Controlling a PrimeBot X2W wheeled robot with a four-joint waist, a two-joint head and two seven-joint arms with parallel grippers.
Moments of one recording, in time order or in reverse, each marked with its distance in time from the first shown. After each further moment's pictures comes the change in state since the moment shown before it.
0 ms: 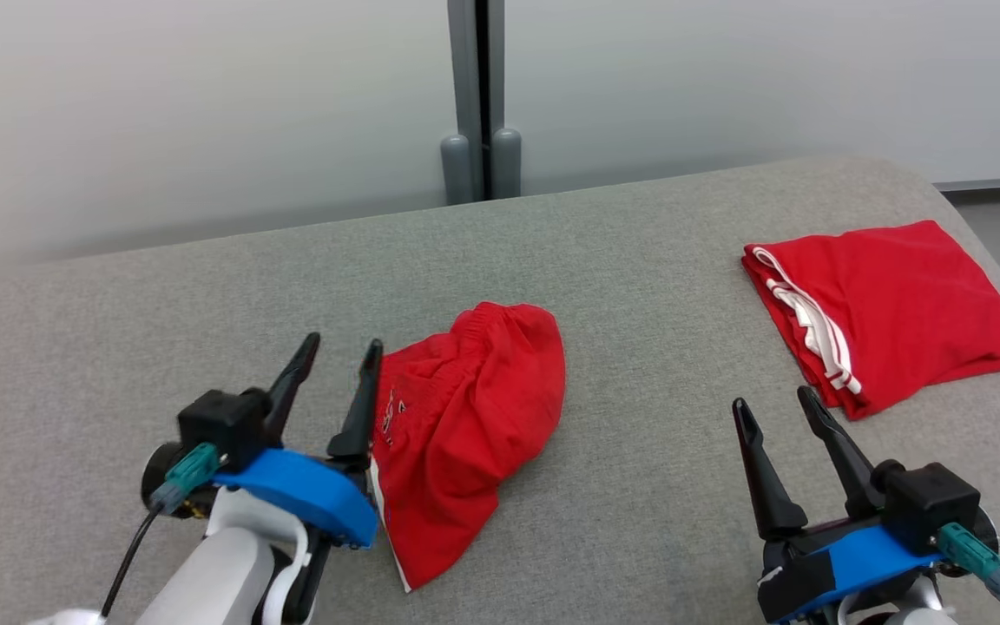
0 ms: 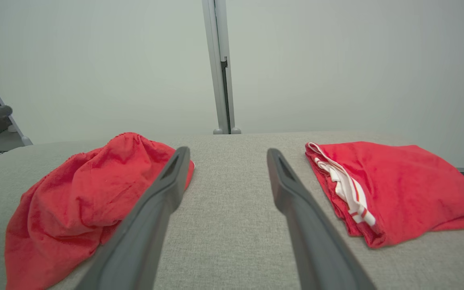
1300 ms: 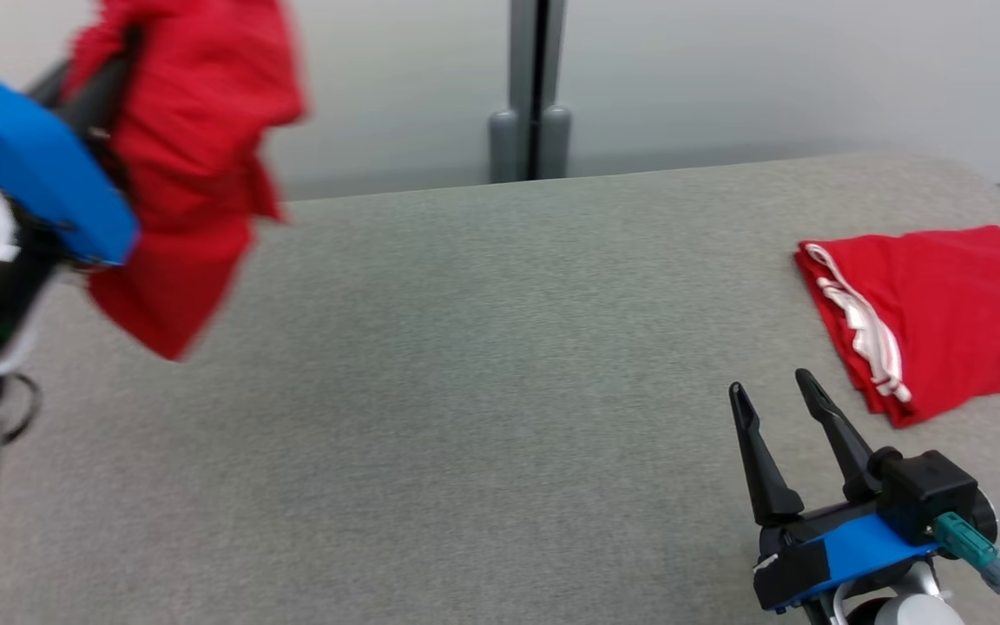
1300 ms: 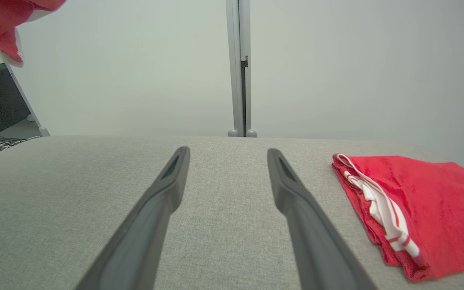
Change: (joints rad) left arm -0.374 0.293 0.303 -0.341 -0.244 0.041 0.747; right arm -0.016 -0.001 -0.007 -0.007 -0.026 0.000 -0.009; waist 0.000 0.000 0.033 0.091
